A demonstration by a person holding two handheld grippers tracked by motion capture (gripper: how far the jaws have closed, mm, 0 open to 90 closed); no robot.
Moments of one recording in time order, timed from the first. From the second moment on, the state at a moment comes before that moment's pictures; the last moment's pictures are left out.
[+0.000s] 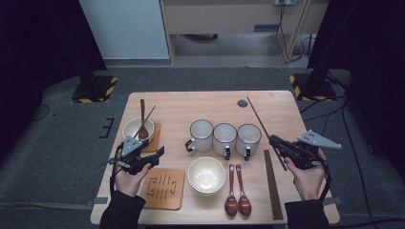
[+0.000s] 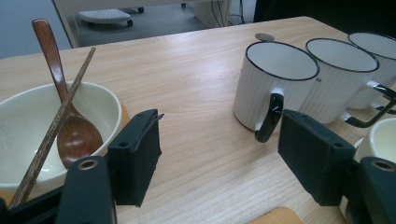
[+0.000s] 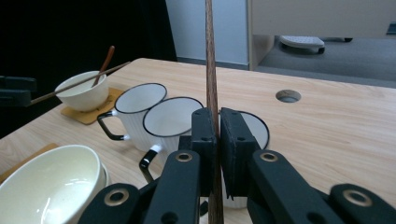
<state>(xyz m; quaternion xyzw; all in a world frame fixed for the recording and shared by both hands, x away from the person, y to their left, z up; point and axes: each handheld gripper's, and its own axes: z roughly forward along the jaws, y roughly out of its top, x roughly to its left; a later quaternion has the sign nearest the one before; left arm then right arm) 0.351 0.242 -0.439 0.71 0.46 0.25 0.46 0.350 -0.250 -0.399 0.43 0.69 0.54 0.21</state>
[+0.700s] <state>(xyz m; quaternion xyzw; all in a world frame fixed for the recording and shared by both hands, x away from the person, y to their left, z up) 0.350 0.234 -0.432 0.71 0.45 0.25 0.48 0.359 -0.213 -0.385 0.39 0.69 0.57 0.19</state>
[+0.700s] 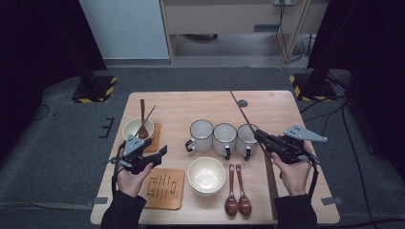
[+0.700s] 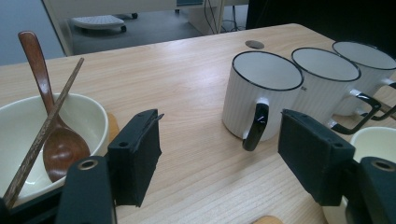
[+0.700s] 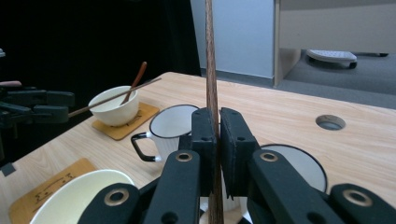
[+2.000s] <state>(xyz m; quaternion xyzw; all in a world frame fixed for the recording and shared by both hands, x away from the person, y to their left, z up) 0.350 0.199 -0.395 0.70 0.42 0.23 0.54 0.363 -0.165 -0.380 0.34 0.71 0.60 0.16</state>
